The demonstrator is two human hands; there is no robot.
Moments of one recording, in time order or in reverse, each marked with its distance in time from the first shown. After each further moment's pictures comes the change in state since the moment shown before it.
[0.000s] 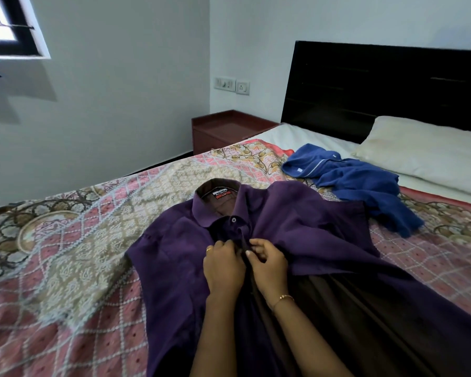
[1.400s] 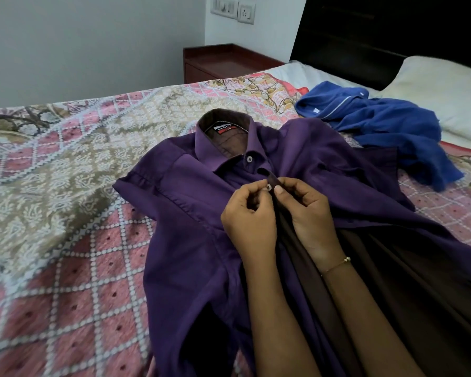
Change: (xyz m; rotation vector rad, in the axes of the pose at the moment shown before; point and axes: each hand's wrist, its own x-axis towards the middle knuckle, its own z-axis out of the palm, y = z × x) left_hand -0.023 0.022 0.023 -1.142 0.284 -0.284; right_hand 0.004 0.006 -0.018 0.404 -0.159 -0.012
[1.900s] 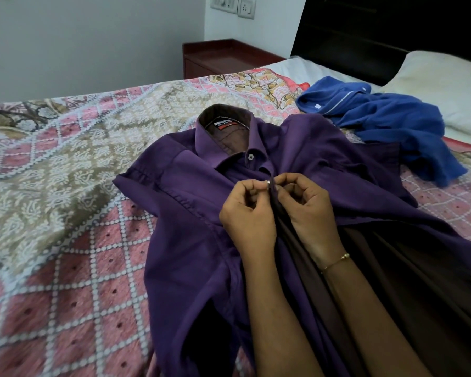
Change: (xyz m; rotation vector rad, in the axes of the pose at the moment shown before) left_hand 0.002 -0.003 -0.002 -0.076 -0.014 0.002; right_hand -0.001 0.003 -0.004 -0.196 -0.015 -0.110
